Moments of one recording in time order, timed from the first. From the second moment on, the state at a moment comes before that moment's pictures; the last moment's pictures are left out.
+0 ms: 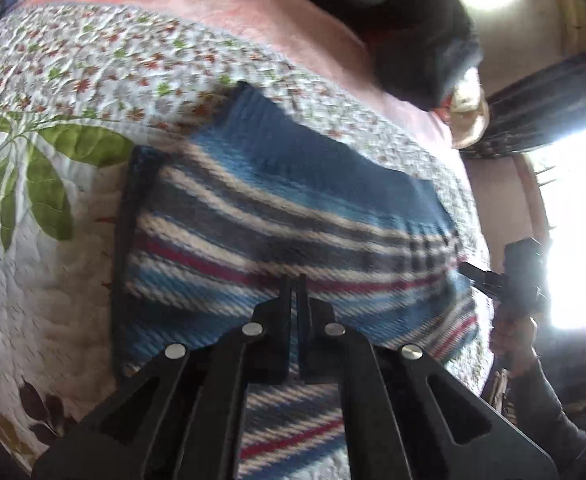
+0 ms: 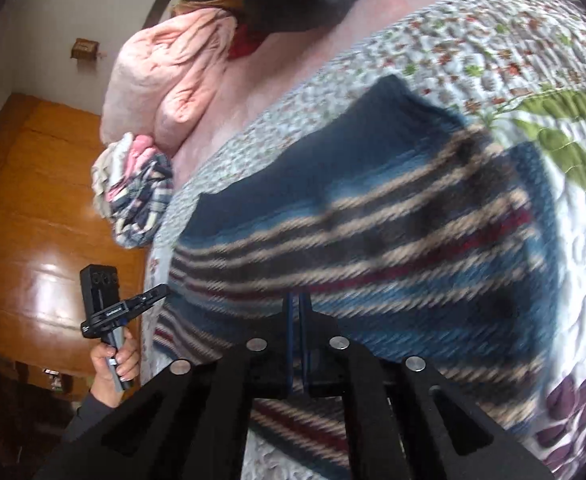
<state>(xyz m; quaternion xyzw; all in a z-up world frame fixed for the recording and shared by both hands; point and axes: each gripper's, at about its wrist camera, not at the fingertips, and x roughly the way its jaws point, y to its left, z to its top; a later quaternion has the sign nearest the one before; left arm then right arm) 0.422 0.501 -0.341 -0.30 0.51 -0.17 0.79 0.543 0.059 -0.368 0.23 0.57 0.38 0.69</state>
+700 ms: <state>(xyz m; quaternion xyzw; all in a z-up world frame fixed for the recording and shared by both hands) 0.350 0.507 -0.391 -0.34 0.55 -0.11 0.76 0.487 -0.047 -0.406 0.26 0.59 0.29 0.70</state>
